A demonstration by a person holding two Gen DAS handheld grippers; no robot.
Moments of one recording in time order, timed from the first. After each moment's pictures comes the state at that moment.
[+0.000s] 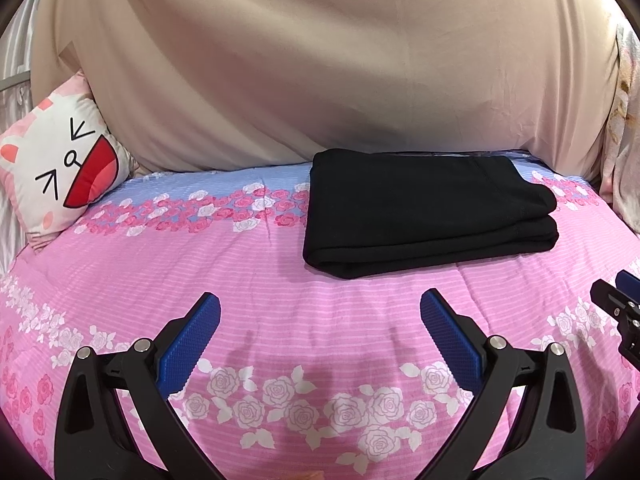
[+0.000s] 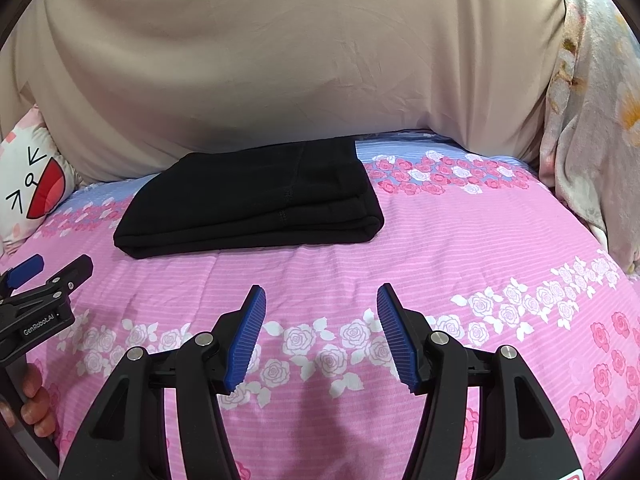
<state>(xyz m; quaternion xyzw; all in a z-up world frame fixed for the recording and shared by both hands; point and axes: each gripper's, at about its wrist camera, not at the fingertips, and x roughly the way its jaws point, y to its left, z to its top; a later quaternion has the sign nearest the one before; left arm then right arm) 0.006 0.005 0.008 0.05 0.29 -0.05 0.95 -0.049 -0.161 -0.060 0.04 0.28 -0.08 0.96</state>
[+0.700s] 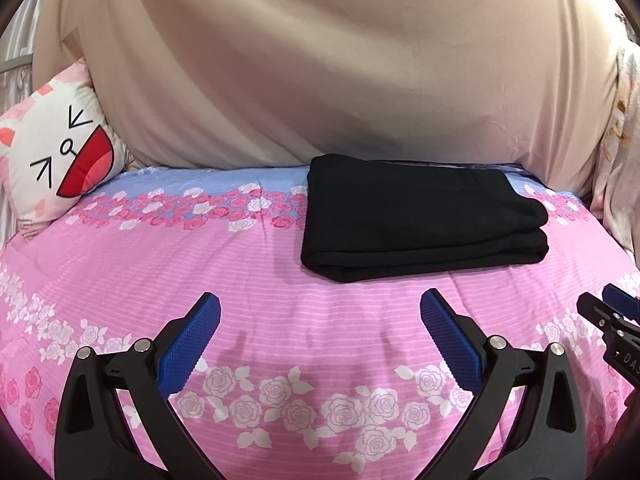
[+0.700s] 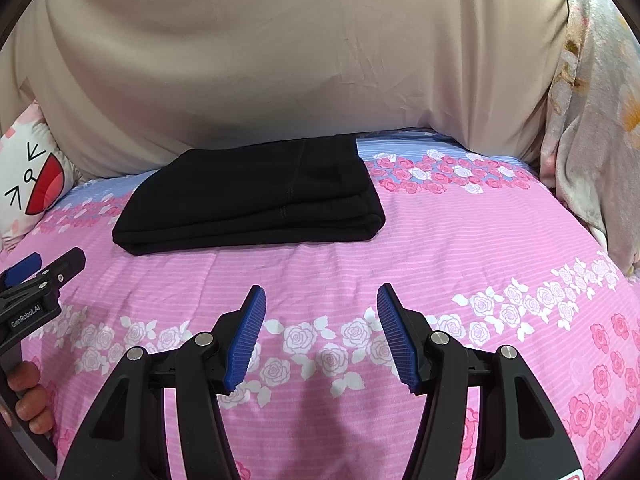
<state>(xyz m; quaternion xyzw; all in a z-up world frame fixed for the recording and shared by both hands) 0.001 0.013 0.009 0.02 0.28 -0.07 0.96 -0.049 -0.160 -0.063 0.04 0.28 -0.07 0.96</state>
